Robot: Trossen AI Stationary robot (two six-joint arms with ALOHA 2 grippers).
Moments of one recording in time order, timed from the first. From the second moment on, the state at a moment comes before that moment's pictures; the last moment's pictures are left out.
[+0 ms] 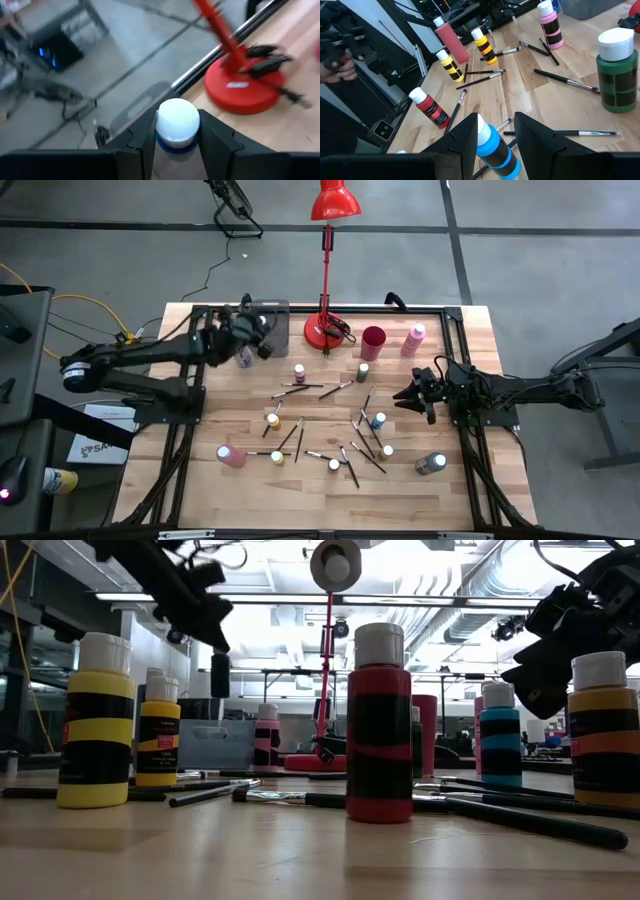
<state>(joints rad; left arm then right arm) 0.34 1.05 0.79 -0.29 -0.67 -0.06 -0.12 0.37 0.01 0.13 -0.26 0.47</state>
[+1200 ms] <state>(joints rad) 0.74 1.45 0.79 0.01 -0.59 -0.18 -0.12 0.37 0.01 0.13 -0.26 0.47</state>
